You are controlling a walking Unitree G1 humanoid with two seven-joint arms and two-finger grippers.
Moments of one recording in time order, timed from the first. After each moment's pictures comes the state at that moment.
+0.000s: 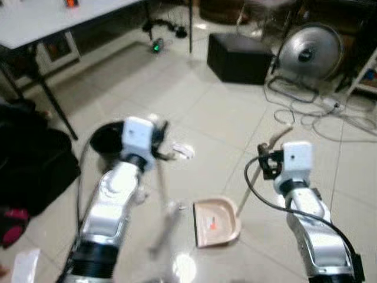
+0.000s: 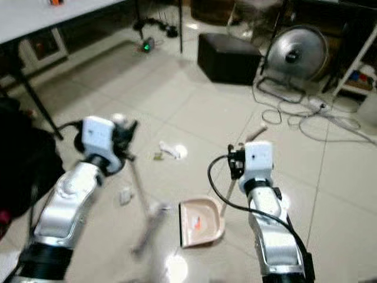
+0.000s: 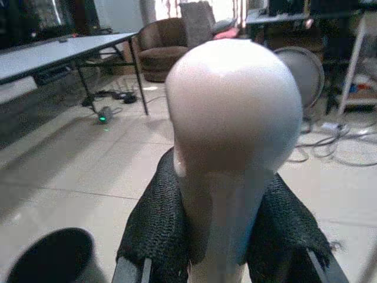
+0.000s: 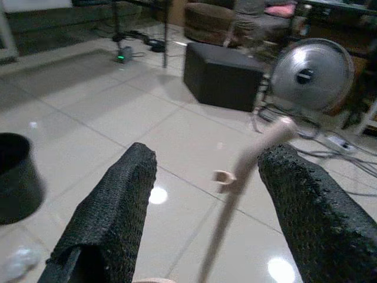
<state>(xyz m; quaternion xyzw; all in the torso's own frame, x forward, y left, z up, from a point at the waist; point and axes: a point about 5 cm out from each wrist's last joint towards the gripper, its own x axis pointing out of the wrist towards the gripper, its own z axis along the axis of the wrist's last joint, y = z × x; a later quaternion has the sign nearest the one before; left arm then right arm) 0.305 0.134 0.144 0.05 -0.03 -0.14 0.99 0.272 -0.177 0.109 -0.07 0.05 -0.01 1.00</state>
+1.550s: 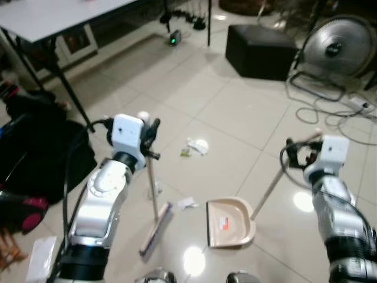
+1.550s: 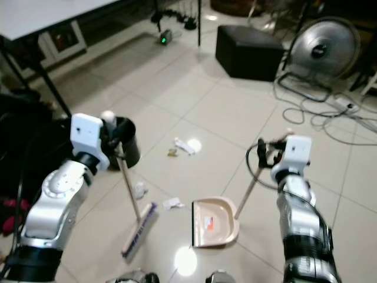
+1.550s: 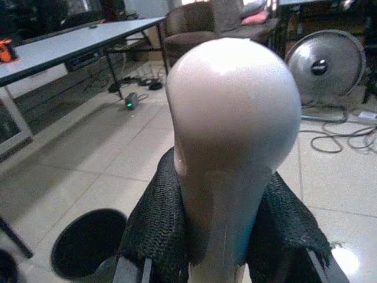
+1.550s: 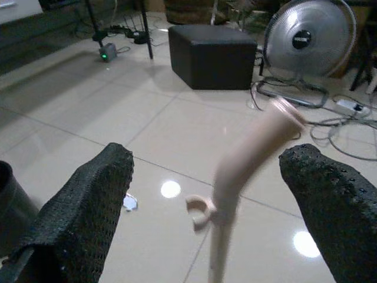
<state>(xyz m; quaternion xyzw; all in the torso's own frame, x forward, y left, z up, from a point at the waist) 0.301 0.151 0.154 0.05 -0.03 -0.13 0.99 0.313 -0.258 0.091 0.02 0.05 -0.08 1.00</state>
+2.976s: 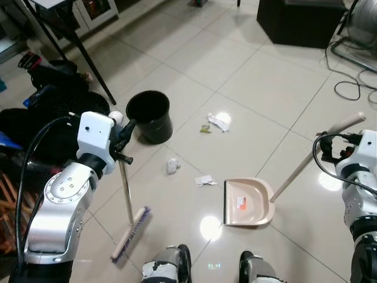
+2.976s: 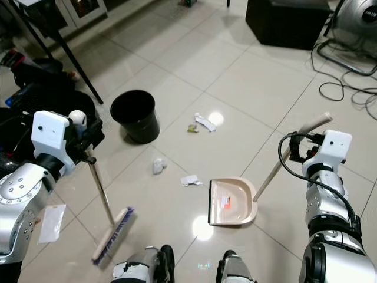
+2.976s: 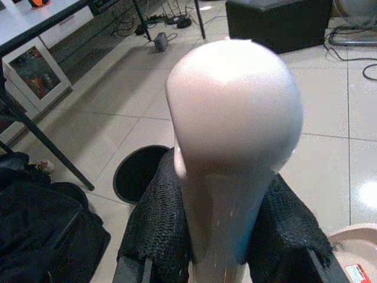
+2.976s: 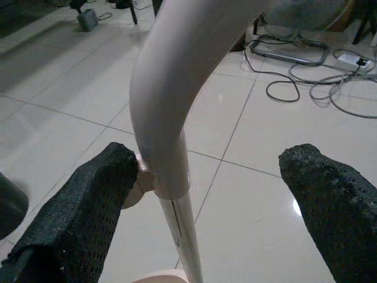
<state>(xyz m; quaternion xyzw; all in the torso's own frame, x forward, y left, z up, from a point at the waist) 0.274 0.193 0.178 0.11 0.00 -0.12 0.99 0.317 -0.319 0.102 0.02 0.03 -0.14 0.99</state>
